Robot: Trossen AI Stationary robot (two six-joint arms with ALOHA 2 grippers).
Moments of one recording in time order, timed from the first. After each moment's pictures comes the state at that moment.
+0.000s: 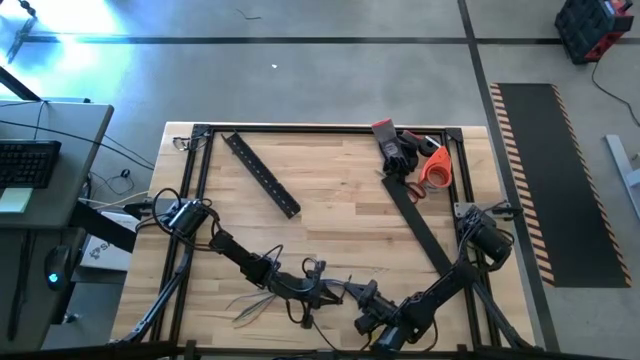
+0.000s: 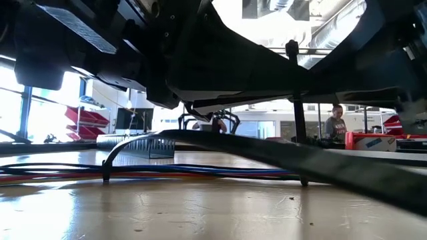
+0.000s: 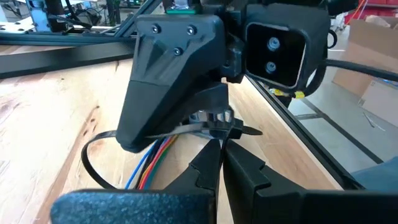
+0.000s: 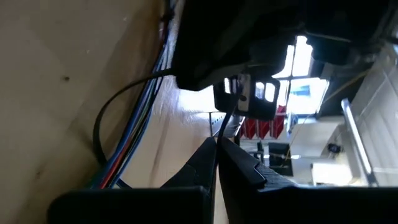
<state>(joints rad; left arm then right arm) -0.52 2.17 1.00 0.96 -0.29 -0.16 0.84 2.16 1.21 -0.13 1.23 -0.36</state>
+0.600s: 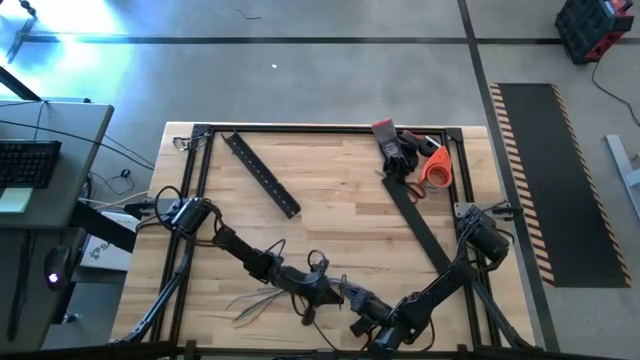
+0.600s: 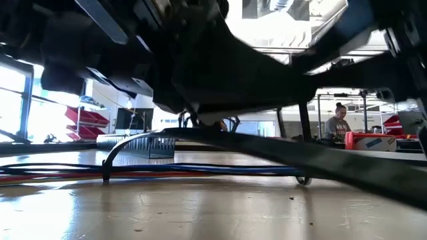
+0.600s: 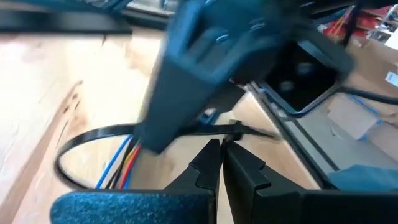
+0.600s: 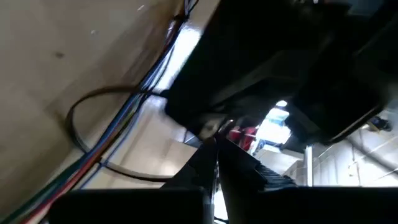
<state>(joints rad) -0.47 2.17 1.00 0.94 -0.16 -0.31 0.83 2.17 1.25 -0.04 1.24 -0.80</state>
